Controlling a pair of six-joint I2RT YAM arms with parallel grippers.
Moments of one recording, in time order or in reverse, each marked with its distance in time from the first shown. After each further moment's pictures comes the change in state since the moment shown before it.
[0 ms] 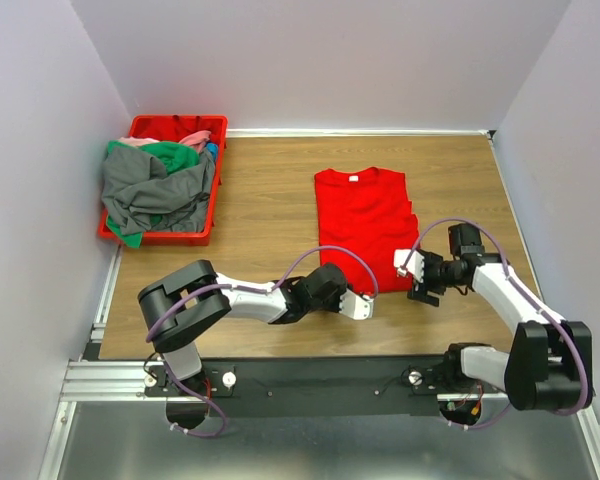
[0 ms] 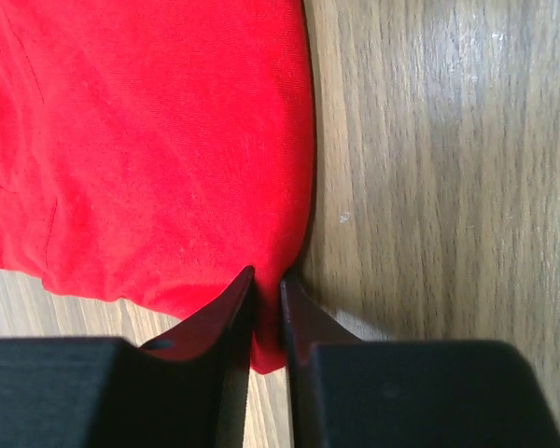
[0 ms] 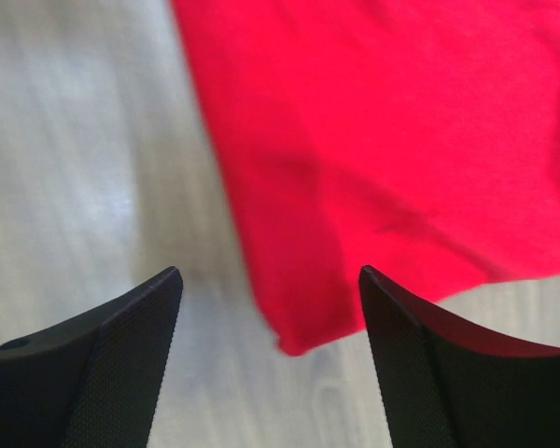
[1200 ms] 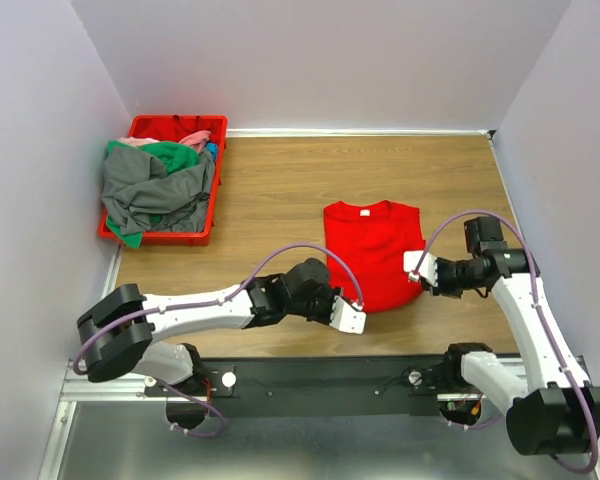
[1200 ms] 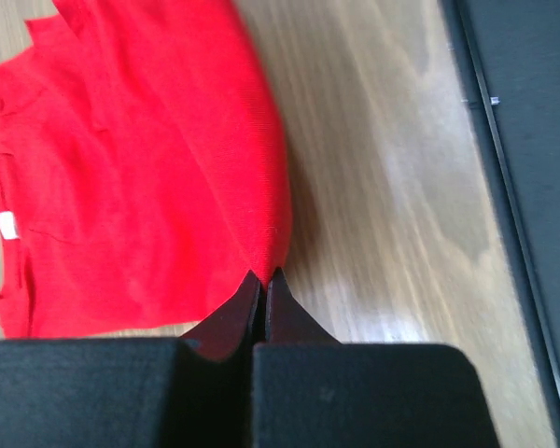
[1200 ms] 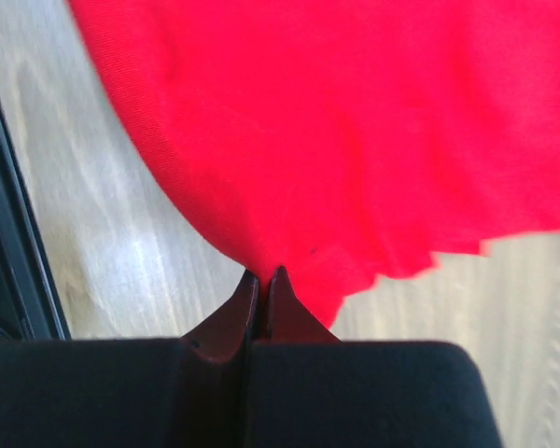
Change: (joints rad) left arm -0.036 -0.352 0.000 -0.277 0.364 -0.081; right arm 0.012 -0.211 0.222 -0.487 0.021 -0.078
